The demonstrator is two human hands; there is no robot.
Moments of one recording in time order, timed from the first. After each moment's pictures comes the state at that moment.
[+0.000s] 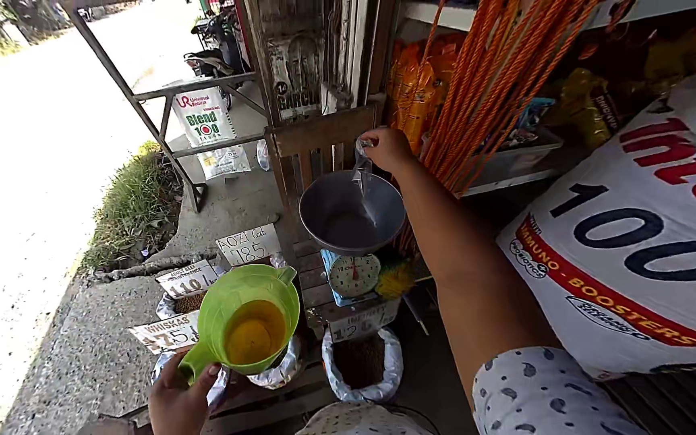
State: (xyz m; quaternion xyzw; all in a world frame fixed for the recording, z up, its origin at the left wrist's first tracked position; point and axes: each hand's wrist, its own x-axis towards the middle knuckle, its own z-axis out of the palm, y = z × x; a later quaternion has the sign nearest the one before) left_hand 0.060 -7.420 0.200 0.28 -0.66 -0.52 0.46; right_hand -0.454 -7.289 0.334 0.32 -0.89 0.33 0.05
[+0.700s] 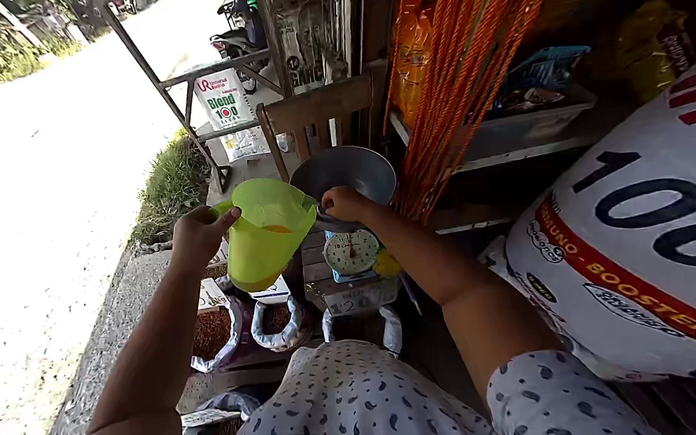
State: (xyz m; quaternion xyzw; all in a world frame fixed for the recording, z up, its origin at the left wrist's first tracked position) left_hand -0.088 -7.430 0.309 0.37 -0.83 -0.34 0.24; right_hand -0.378 -7.265 0.213 0.53 -0.80 0.20 -0.19
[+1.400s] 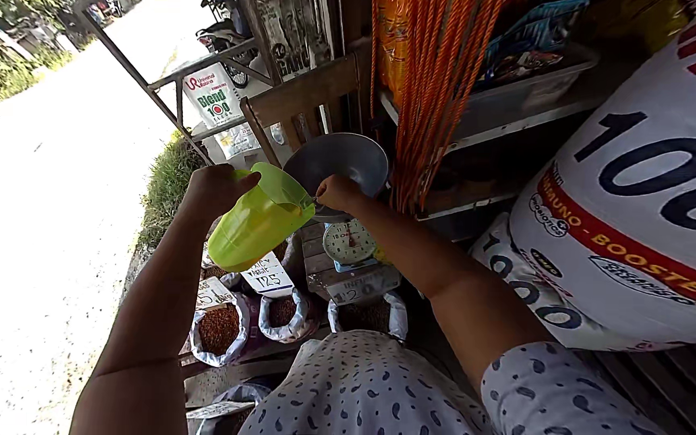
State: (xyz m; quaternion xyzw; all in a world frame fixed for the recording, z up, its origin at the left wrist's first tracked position) left_hand -0.175 -7.423 0.356 0.28 -0.94 -0.15 0.09; right_hand -0.369 -7.260 0.213 0.36 -0.86 0.30 -0.23
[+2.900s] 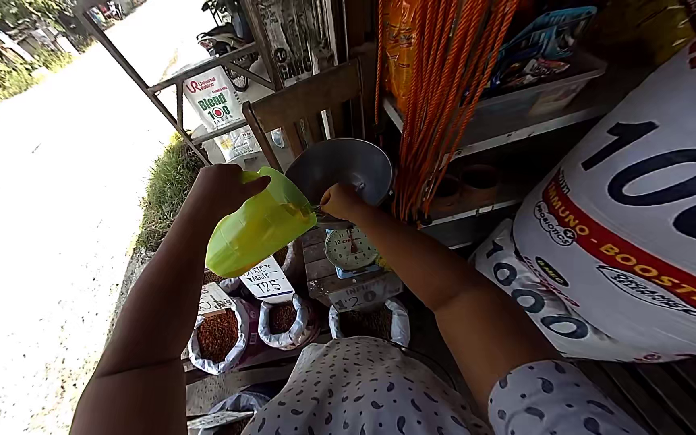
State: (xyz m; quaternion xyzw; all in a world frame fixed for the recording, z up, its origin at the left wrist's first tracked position) left_hand -0.194 -7.419 0.371 0.27 -0.96 -0.08 0.02; right_hand -0.371 -7.264 0.206 0.35 -0.86 0.28 -0.26
